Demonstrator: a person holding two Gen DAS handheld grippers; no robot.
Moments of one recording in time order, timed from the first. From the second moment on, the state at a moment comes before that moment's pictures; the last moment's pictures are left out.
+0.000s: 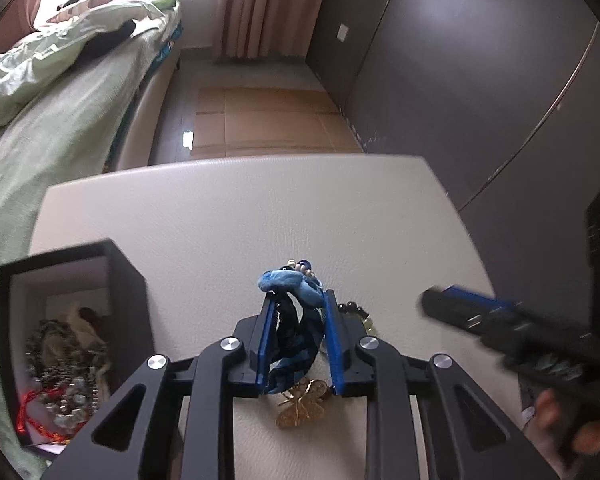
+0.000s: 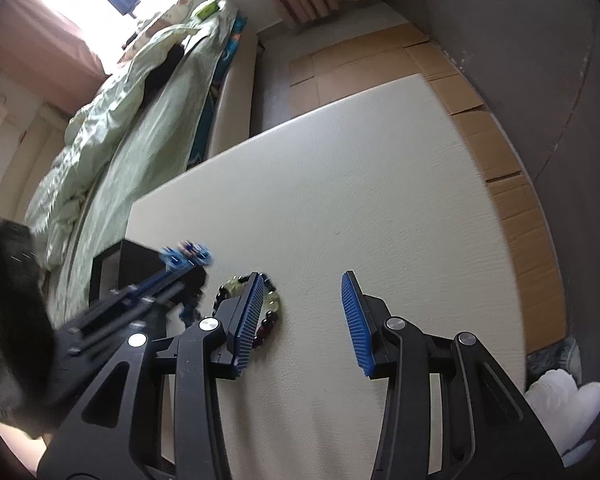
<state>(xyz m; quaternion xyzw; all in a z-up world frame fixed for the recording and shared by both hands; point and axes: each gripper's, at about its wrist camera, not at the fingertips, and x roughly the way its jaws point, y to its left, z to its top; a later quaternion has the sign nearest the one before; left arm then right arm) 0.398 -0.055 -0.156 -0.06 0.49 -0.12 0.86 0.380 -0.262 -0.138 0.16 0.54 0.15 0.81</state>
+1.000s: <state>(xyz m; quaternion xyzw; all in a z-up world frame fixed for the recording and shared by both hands) 0.329 0.015 -0.077 -0.10 0.43 -0.09 0.89 0.366 -0.194 -0.139 0.01 0.50 0.18 0.85</state>
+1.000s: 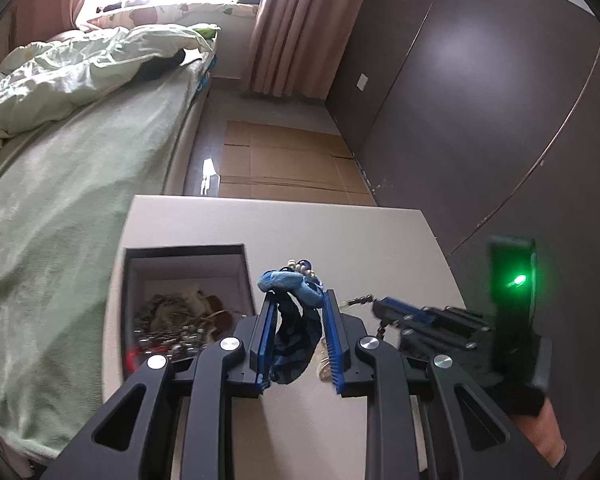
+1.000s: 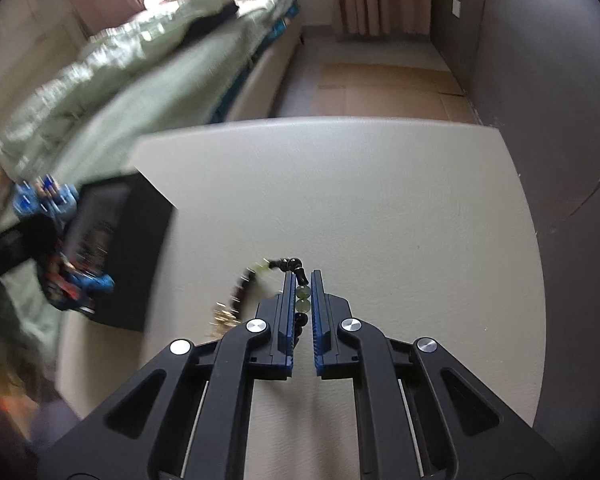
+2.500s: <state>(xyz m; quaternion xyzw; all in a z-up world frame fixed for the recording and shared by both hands) 0.283 0.159 -0.078 -0.15 0.41 0.02 0.90 0.343 -0.065 -0.059 0.09 0.39 0.32 0.86</state>
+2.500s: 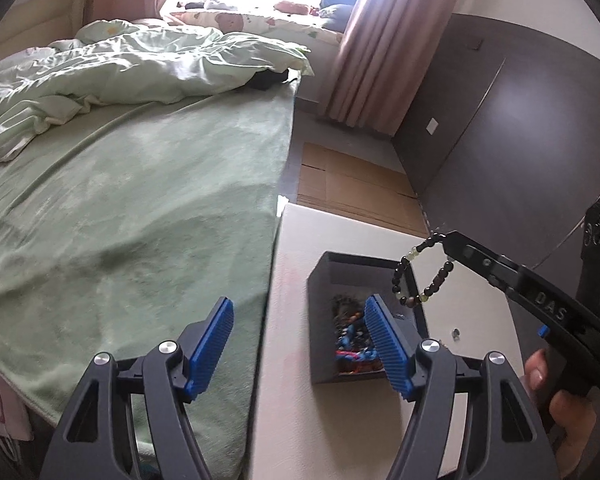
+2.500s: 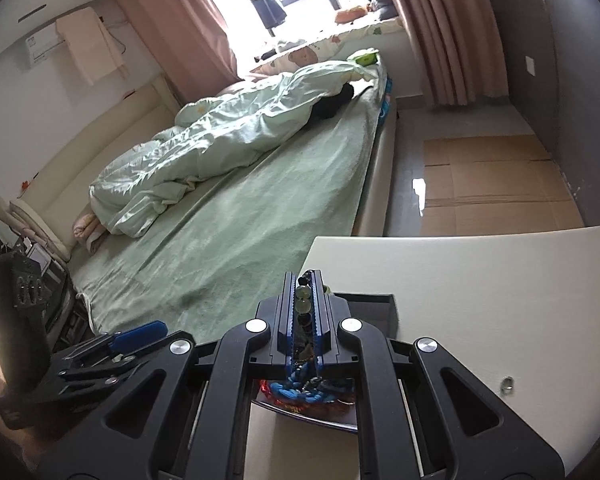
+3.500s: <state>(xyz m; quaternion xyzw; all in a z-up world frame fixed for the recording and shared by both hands) 0.281 0.080 -0.062 -0.10 0.39 -0.03 0.91 0.349 -0.202 -0.085 0.10 0.47 0.21 0.85</state>
